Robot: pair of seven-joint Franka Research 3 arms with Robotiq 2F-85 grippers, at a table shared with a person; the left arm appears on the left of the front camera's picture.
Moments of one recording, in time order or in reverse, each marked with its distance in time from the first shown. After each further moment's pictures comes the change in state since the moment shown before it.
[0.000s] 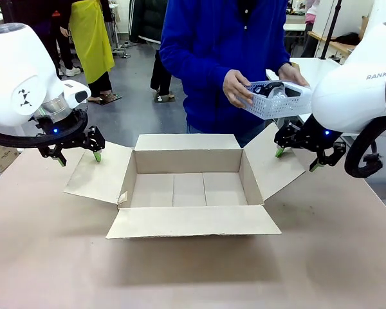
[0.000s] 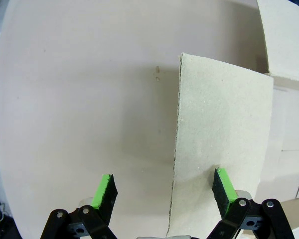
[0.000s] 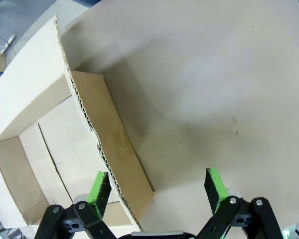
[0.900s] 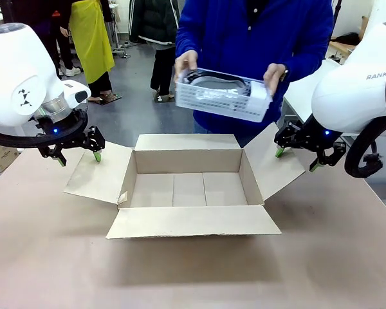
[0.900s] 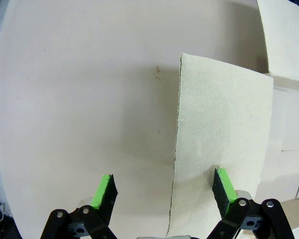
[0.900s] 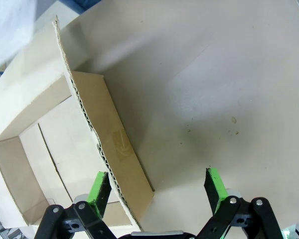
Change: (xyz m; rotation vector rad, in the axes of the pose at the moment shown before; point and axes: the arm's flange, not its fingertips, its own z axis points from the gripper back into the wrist) left arm 0.000 0.000 0.000 0.000 0.000 0.000; right arm 0.000 0.000 0.000 0.000 0.000 0.000
